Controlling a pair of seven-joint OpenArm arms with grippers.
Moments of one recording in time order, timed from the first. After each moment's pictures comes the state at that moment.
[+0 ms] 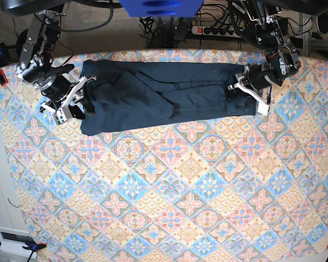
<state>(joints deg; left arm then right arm) 14.0 -5.2 -26.6 95.8 -47.3 -16.9 68.5 -17.5 14.5 21.8 110.3 31.5 40.9 -50.4</state>
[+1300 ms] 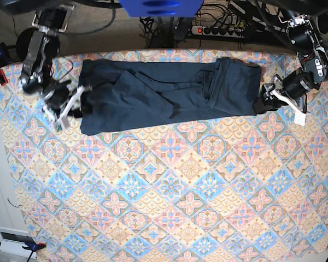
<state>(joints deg) 15.1 -18.5 -33.0 101.1 -63.3 -17.0 69.3 -8.7 14.5 22.5 93.5 32.3 40.9 -55.5</state>
